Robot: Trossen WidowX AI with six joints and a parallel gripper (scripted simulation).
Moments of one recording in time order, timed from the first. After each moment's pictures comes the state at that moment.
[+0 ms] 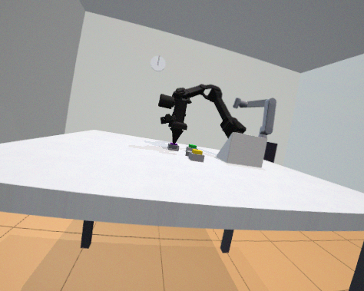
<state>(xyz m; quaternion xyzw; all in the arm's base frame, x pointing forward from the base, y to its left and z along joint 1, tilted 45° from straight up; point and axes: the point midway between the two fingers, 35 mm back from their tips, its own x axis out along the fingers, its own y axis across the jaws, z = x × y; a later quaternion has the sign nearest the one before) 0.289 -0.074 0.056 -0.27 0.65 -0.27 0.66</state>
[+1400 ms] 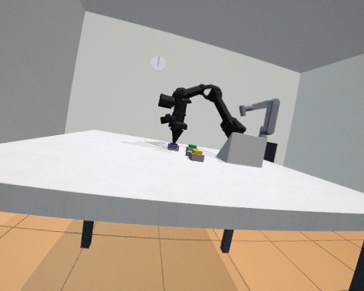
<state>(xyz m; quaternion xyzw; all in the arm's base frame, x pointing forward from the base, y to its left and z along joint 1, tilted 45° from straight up) 0.289 -0.074 0.057 -0.27 0.65 -0.27 0.66</state>
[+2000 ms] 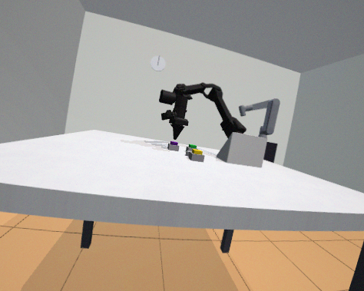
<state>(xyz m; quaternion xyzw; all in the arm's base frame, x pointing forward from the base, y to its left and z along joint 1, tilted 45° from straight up) 0.288 -0.061 0.070 -0.28 0.65 -0.27 0.65</state>
